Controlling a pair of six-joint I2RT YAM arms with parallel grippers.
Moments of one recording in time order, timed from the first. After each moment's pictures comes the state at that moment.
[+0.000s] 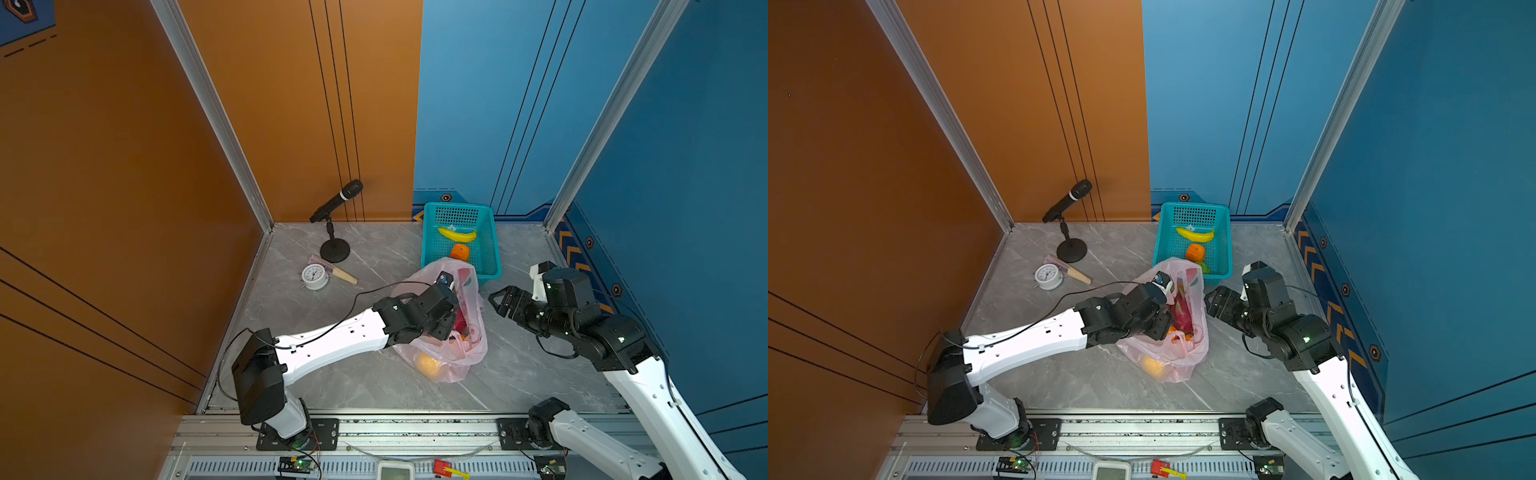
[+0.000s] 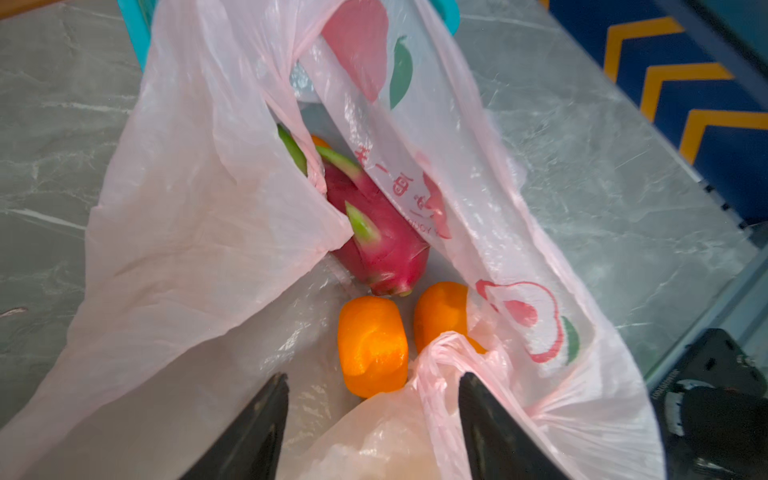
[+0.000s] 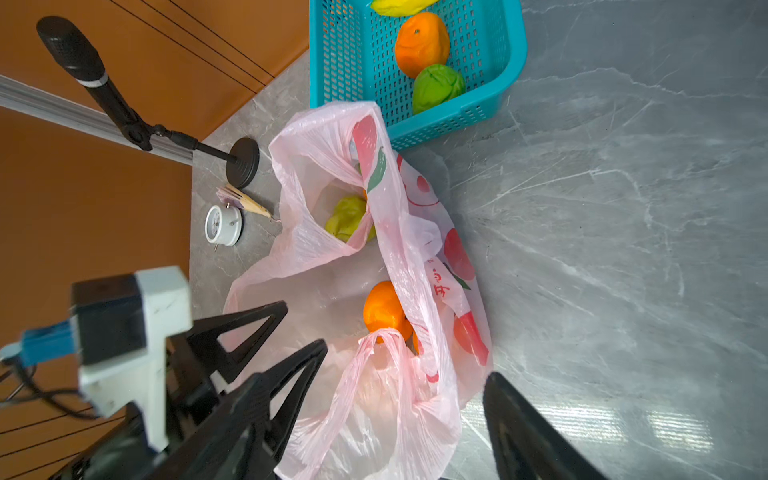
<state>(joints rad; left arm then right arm) -1.07 1.62 1.36 -0.61 -0.26 -0.45 0.42 0.86 1.17 -1.06 -0.05 0.81</state>
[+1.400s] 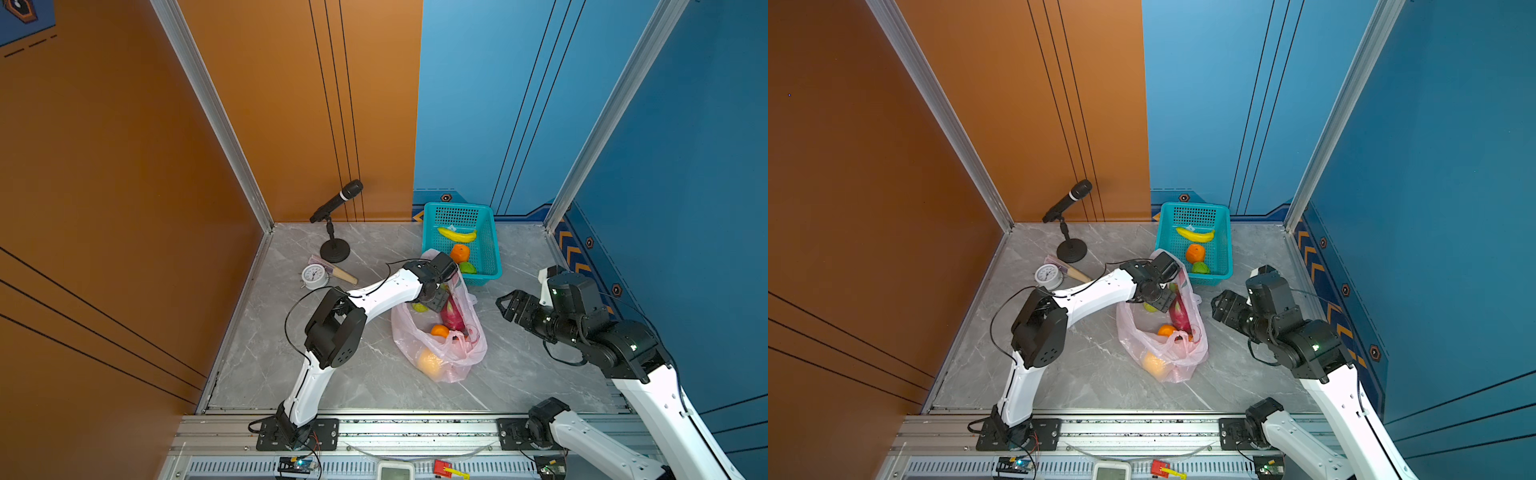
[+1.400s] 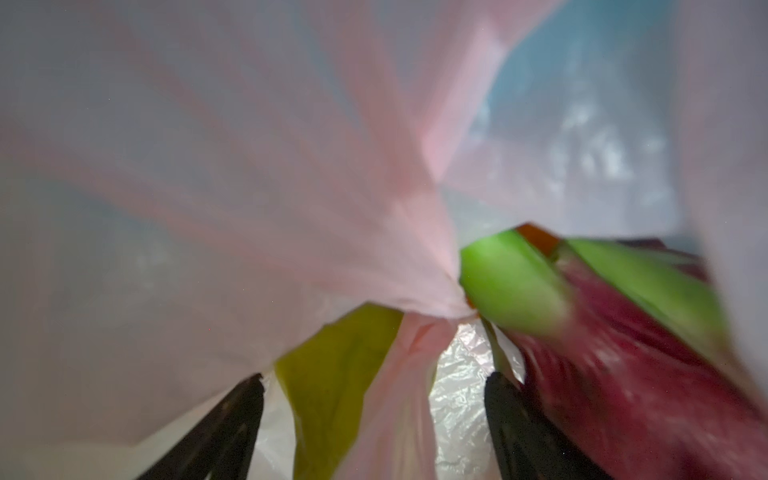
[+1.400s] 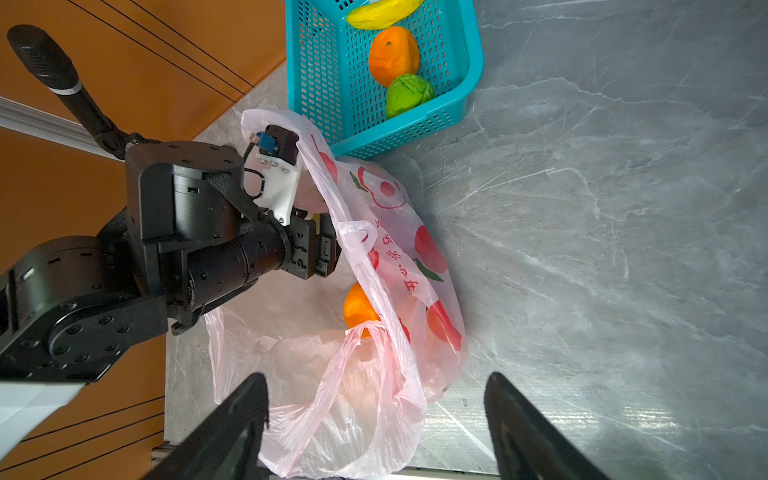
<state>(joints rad) -0.81 2.15 1.78 -0.80 -0.21 -0.22 0.43 0.84 1.21 -1.14 0.02 0.81</state>
